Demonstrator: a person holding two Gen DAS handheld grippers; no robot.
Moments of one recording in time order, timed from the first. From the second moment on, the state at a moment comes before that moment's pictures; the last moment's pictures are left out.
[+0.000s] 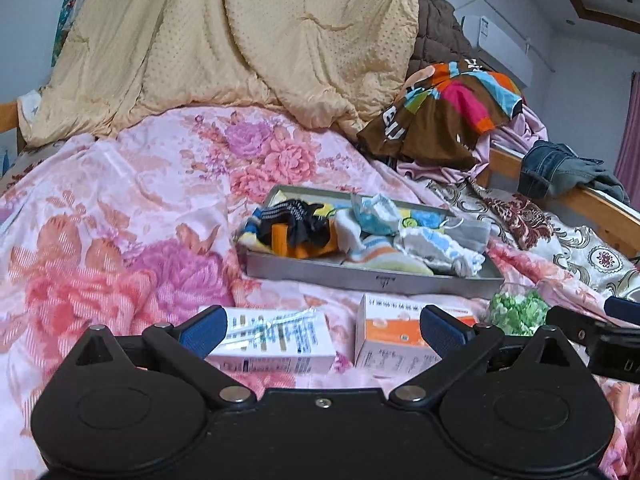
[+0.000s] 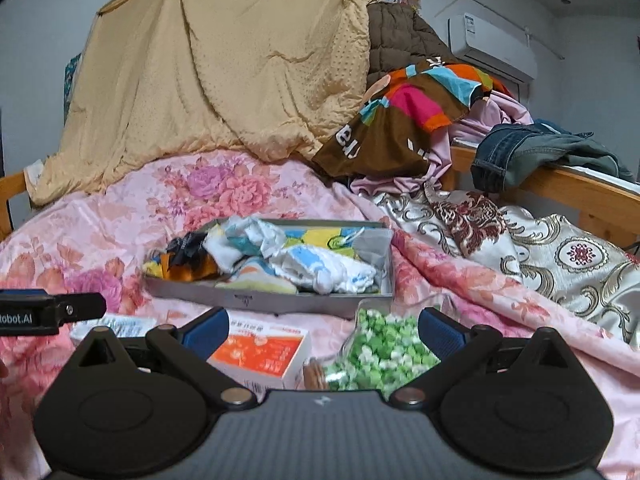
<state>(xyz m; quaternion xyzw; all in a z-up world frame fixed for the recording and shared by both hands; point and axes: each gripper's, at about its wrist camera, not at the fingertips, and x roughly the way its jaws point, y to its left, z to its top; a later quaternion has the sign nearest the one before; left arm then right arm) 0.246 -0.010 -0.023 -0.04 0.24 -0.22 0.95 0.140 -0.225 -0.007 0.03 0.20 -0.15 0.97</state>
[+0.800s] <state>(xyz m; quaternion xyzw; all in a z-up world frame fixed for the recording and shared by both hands) 0.233 -0.007 -0.039 -0.02 0.26 -0.22 0.94 0.137 -0.227 -0.033 0.04 0.23 -0.17 0.96</state>
